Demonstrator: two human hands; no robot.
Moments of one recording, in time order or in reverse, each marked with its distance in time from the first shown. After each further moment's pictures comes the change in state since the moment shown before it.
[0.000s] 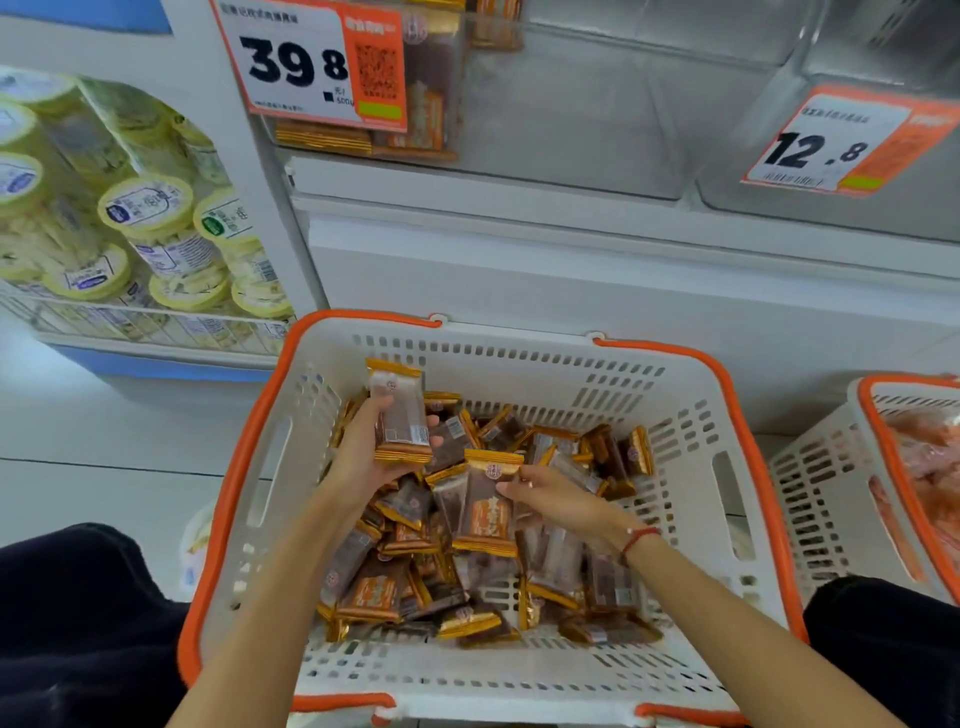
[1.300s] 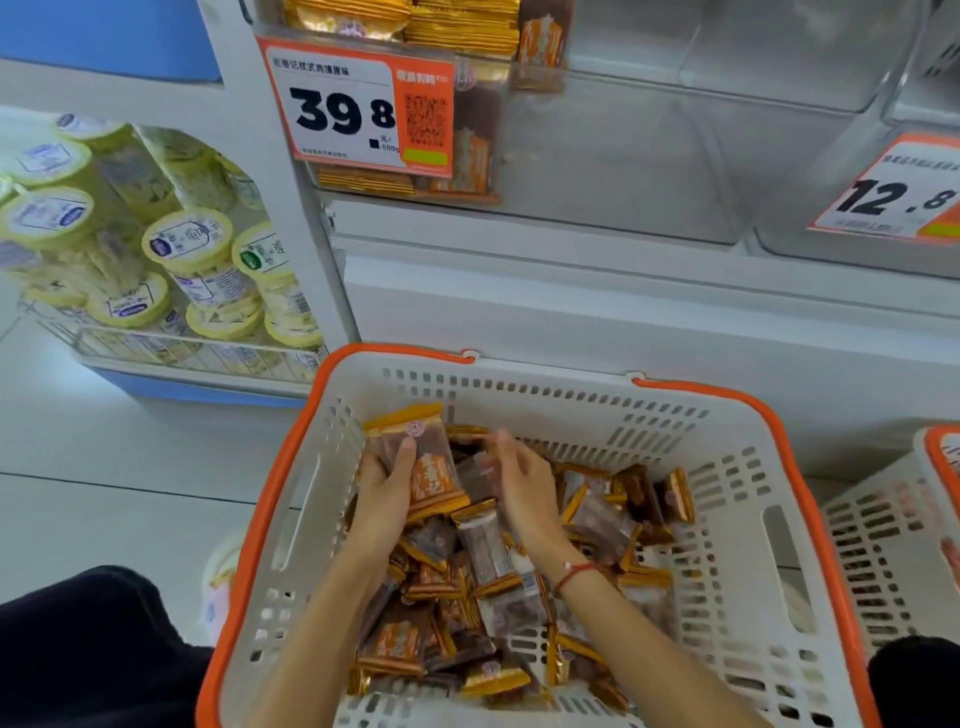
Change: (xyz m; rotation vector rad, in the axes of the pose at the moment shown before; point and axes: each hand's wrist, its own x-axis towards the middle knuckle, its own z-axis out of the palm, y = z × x) left_hand 0.005 -0.013 -0.011 0.270 0.248 0.131; right_hand 0.049 -0.044 0.051 0.144 0.550 -0.307
